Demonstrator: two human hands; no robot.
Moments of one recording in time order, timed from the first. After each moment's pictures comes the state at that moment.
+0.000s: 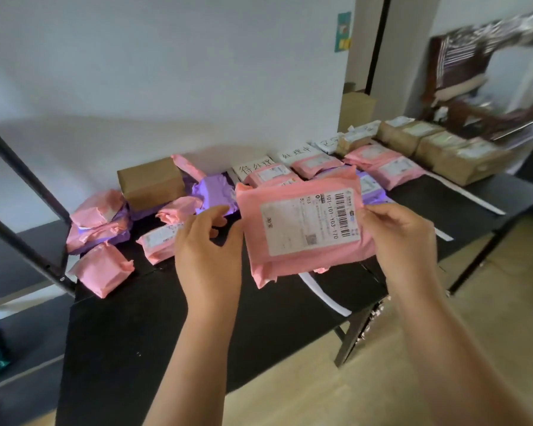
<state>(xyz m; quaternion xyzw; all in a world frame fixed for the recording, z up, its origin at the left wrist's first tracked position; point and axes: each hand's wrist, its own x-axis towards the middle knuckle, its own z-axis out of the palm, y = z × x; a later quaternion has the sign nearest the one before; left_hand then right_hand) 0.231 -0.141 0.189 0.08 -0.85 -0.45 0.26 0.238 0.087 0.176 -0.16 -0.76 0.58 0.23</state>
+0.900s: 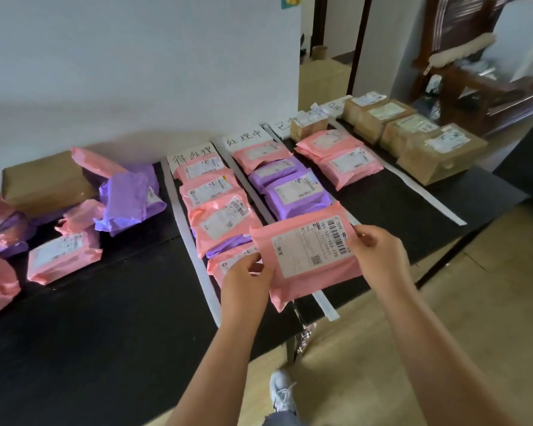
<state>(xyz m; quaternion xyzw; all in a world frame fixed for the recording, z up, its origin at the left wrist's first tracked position) 0.117 0.138 0.071 0.14 -0.86 -0.49 -0.05 0.113 0.351 0.086 -0.20 -0.86 0.46 0.06</state>
